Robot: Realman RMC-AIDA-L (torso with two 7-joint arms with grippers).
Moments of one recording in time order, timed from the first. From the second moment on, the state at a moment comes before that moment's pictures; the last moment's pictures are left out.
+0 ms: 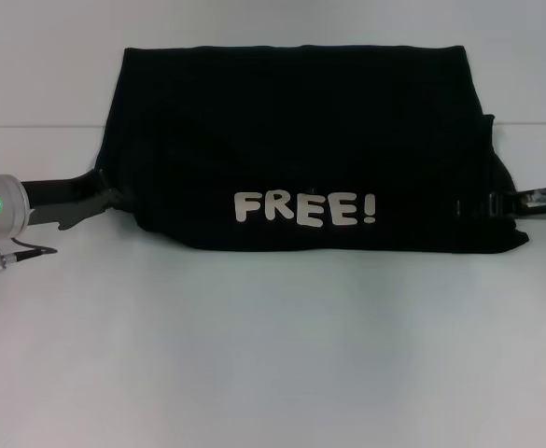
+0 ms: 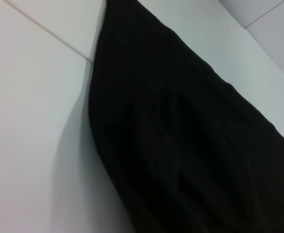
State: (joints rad) left arm -0.73 -2.02 0.45 0.53 2.35 1.02 -2.45; right arm 0.84 1.99 -0.74 -0.43 -2.54 -0.77 2.38
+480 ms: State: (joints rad) left arm -0.73 -2.02 0.45 0.53 2.33 1.02 -2.45; right arm 0.85 2.00 -0.74 -0.48 -2.68 -0.82 2.48
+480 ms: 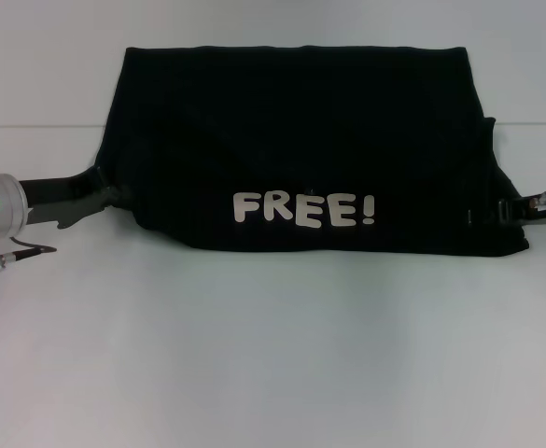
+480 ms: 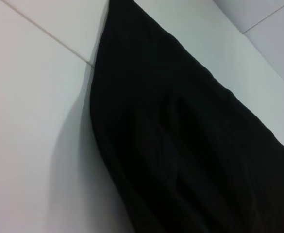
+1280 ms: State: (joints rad) left arm -0.73 -2.02 0.45 0.53 2.32 1.03 -2.45; right arm 0.84 1.99 -0.73 -0.49 -2.73 -0.85 2.54
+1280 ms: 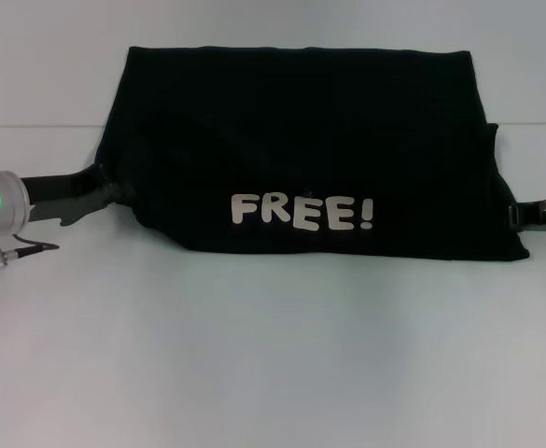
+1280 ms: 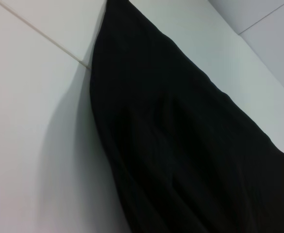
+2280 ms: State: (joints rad) left arm -0.73 -1.99 0.50 0.62 2.43 1.59 -2.44; right arm 0.62 1.91 -0.68 -0.75 -2.48 -1.34 2.44
